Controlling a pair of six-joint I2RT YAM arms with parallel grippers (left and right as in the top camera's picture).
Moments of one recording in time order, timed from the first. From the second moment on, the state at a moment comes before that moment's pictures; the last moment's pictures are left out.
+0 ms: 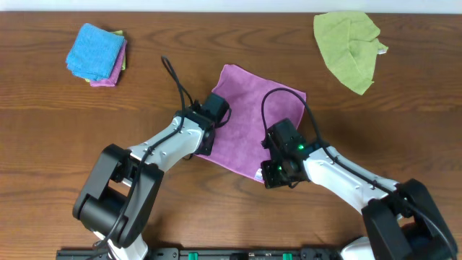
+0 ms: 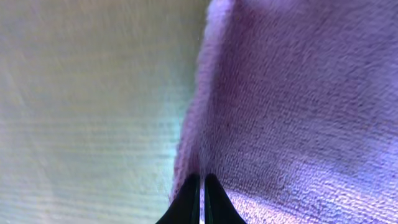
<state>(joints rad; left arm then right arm) -0.53 1.84 1.06 -0.71 -0.28 -0.34 0.52 1.61 0.76 -0.59 -0.25 0.32</state>
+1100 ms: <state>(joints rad) -0.61 1.77 0.96 -0.76 -0.14 -0.73 0.41 1.60 0.76 -0.67 -0.22 0.32</state>
